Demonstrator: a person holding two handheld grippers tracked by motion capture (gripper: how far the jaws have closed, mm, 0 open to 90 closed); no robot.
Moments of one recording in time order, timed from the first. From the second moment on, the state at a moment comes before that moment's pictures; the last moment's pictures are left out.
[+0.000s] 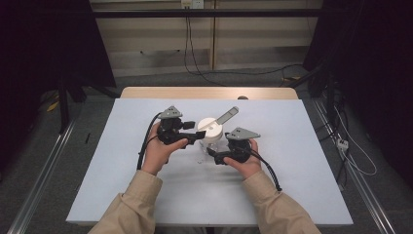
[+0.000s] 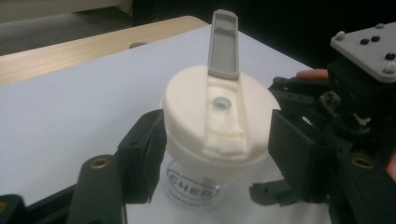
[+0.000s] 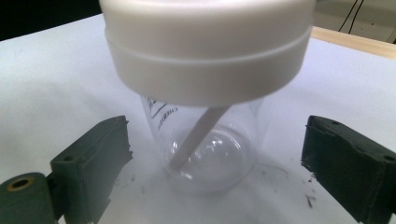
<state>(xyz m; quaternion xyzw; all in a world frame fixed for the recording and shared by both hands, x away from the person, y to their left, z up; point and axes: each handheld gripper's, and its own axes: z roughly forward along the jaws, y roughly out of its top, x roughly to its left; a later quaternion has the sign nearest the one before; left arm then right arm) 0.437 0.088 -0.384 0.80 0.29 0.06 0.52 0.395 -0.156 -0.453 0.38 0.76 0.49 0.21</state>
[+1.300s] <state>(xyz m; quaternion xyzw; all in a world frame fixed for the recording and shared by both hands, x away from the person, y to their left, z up) 0.397 0.167 -0.426 0.81 0.31 0.08 0.49 0.346 -0.205 -0.448 0.37 0.77 0.47 0.20</state>
